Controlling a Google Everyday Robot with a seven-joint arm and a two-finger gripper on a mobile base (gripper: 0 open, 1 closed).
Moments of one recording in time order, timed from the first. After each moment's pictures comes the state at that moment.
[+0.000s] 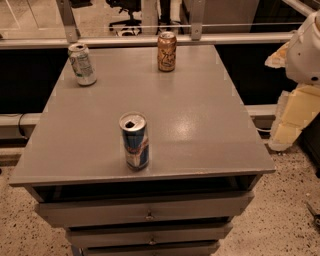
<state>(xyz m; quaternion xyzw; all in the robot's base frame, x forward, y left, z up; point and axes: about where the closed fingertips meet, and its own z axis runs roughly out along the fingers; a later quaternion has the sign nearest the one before) 0.438 -0.216 0.977 -0.60 0.78 -0.04 0.16</state>
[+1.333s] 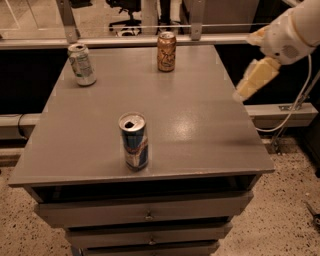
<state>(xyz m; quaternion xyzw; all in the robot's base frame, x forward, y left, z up) 0.594 -0.218 0.958 -0.56 0.76 0.03 0.32</state>
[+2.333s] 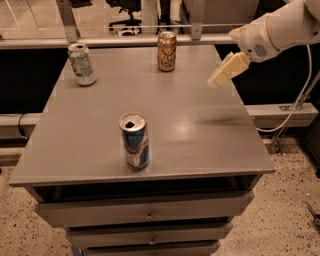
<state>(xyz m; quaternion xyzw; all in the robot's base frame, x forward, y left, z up) 0.662 -0.186 0.947 -0.51 0.75 0.08 0.41</state>
